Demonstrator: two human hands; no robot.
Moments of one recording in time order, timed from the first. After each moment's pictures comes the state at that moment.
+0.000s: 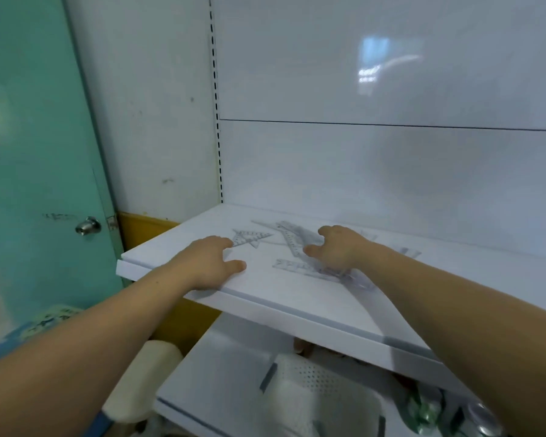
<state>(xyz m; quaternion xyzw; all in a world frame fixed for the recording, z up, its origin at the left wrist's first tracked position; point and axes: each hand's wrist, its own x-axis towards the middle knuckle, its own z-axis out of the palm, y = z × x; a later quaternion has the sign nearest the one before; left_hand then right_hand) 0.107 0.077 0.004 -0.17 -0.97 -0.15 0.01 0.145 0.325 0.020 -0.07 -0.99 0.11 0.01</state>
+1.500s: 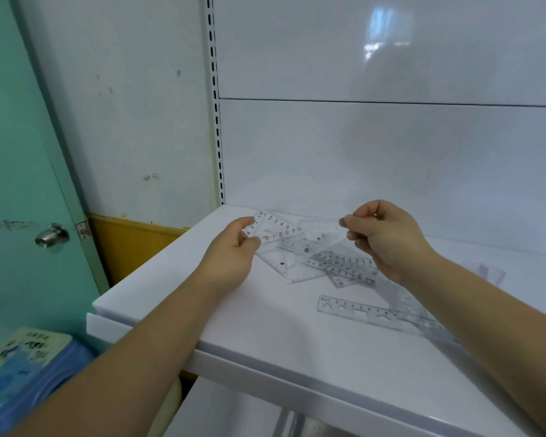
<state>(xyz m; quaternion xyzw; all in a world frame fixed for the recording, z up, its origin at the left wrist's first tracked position) -0.005 0.097 -0.016 -0.17 -0.80 -0.57 0.03 0.079 0.309 0.022 -0.13 -0.67 0.69 0.23</state>
